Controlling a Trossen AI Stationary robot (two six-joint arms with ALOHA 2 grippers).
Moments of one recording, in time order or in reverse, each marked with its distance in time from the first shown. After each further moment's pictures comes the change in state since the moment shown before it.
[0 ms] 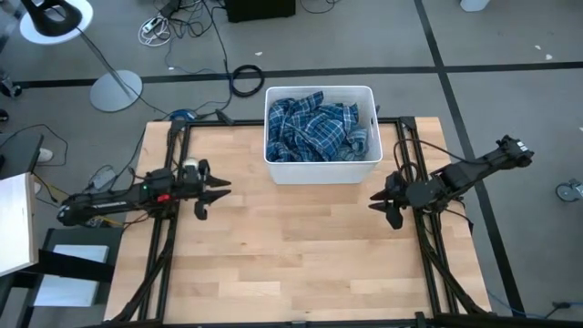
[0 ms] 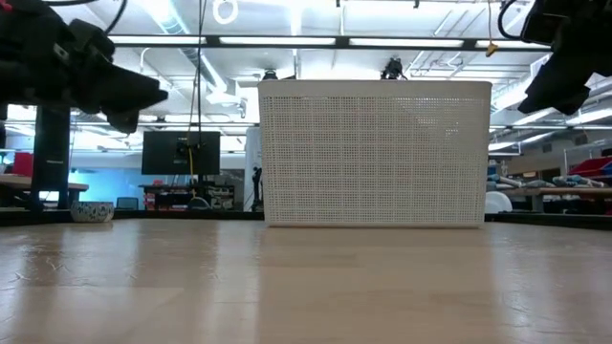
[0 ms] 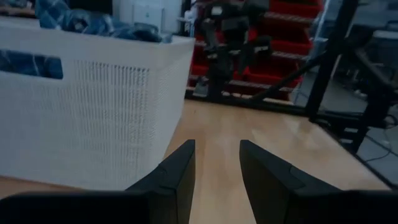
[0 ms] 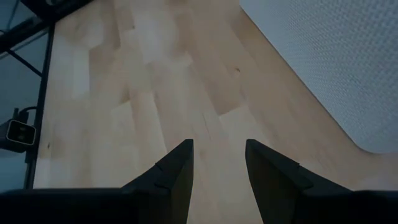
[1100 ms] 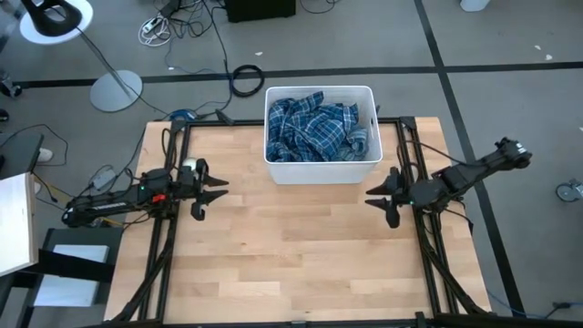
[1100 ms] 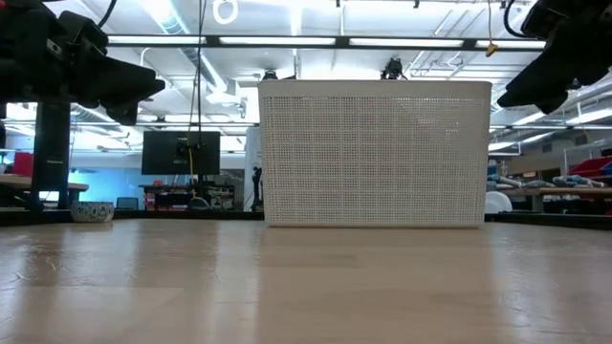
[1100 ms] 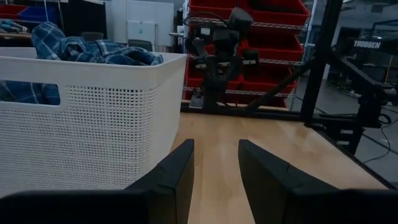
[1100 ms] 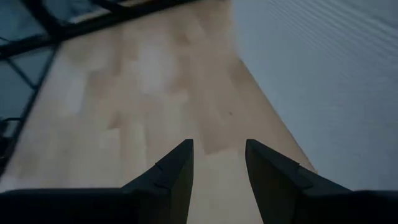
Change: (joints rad) left arm -0.001 -0.084 0.000 -0.026 0.020 0.057; right arm 0.000 -0.070 -0.093 0.177 0.115 -0.216
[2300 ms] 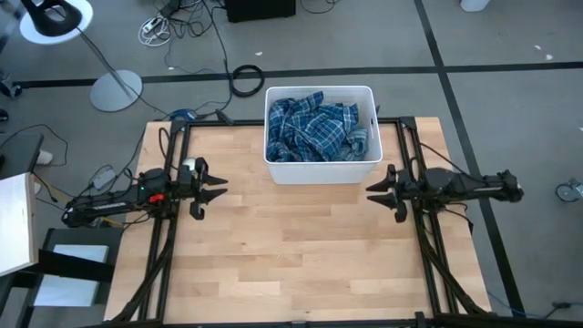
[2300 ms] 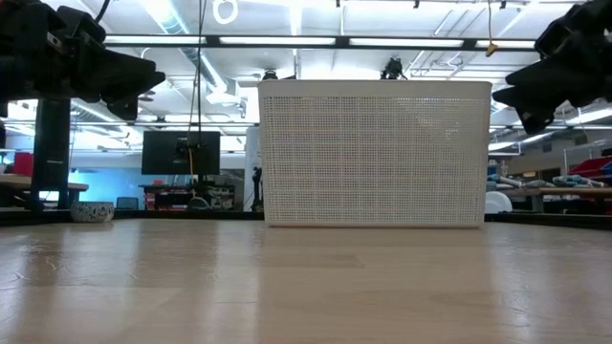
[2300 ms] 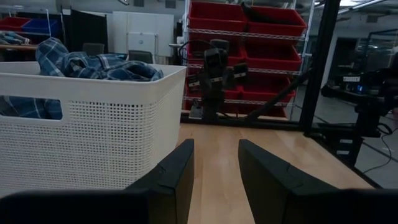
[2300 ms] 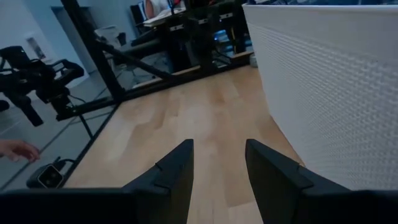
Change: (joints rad) left arm 0.000 0.000 0.000 0.046 -0.001 0.000; right arm -0.321 -0.478 -0.306 0.264 -0.389 -0.217
